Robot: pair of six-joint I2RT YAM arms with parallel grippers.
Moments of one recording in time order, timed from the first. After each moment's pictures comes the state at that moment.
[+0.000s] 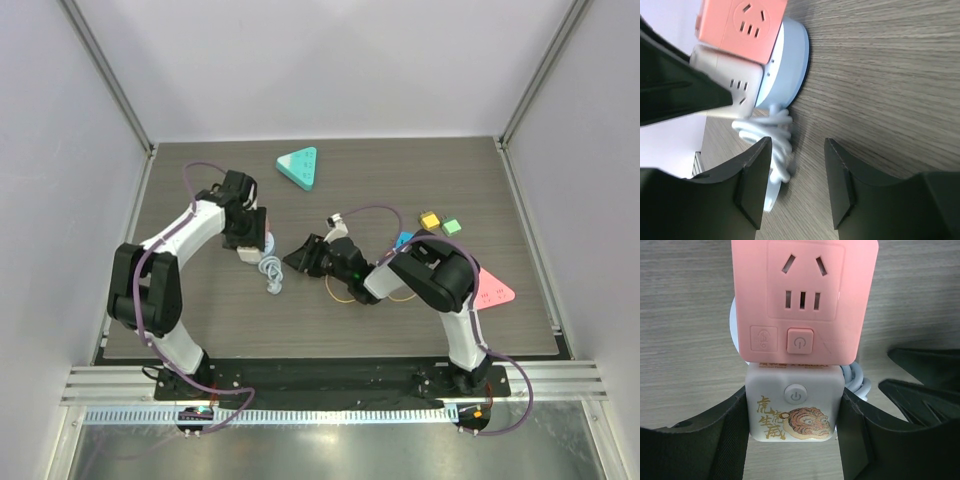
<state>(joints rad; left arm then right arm) -0.29 1.68 1.21 -0.72 0.01 -0.26 0.83 2.05 0.81 0.96 -0.05 0.96</state>
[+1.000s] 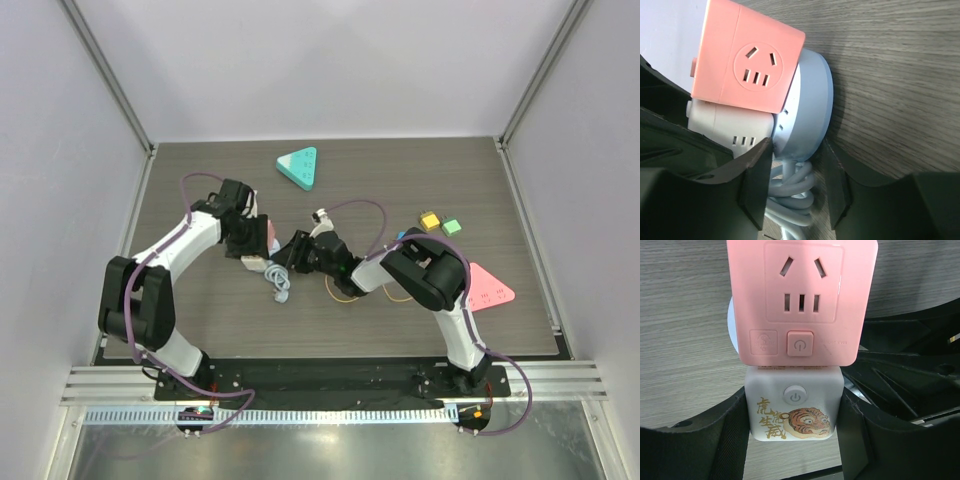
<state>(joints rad) -0.30 1.58 1.11 -0.70 0.12 -0.29 0.86 2.12 0.96 0.85 -0.07 0.97</state>
